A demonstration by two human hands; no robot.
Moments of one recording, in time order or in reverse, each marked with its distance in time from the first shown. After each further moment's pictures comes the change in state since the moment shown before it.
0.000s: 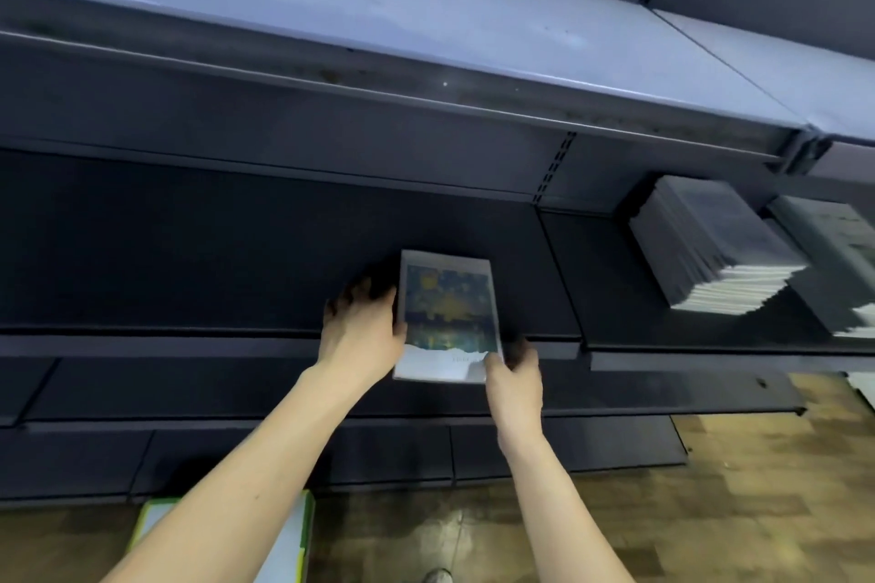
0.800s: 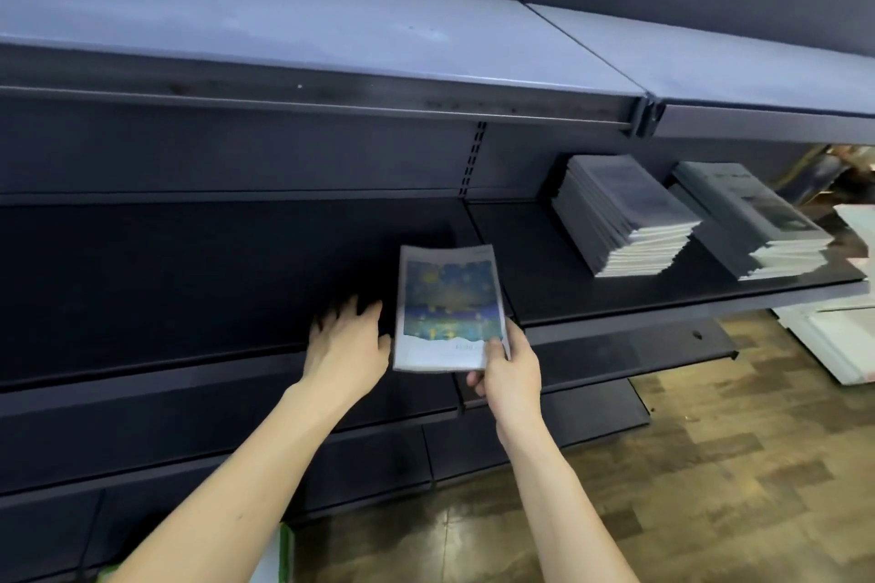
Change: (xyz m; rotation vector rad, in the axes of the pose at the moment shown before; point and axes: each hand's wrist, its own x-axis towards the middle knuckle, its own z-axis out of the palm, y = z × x) left_hand -0.013 0.060 0.012 0.002 -0.082 0.094; right_hand -0.008 -0.011 -0.069 0.223 0.017 -0.006
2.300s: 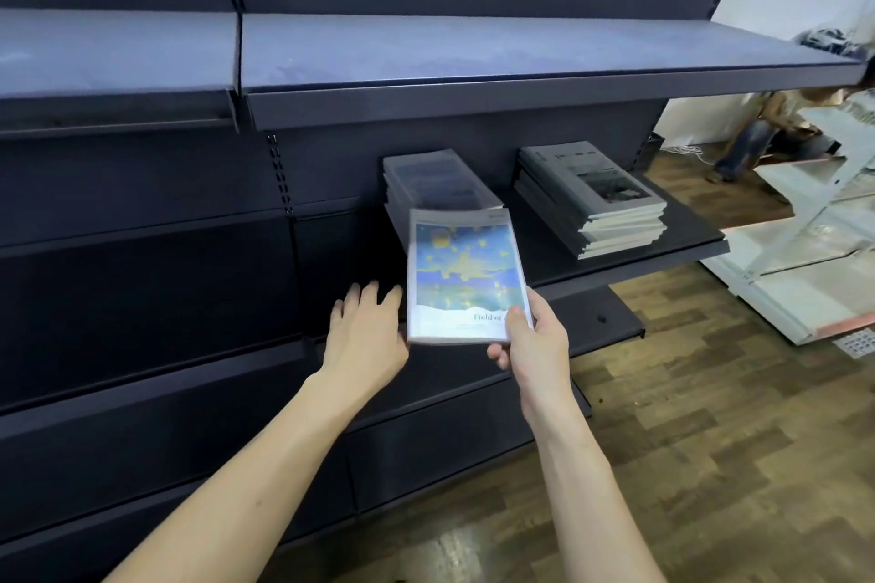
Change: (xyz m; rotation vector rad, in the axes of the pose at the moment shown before) left_hand 0.015 0.319 0.085 0.171 0.153 0.232; right_hand 0.096 -0.024 -0.312 0.219 0.050 -0.122
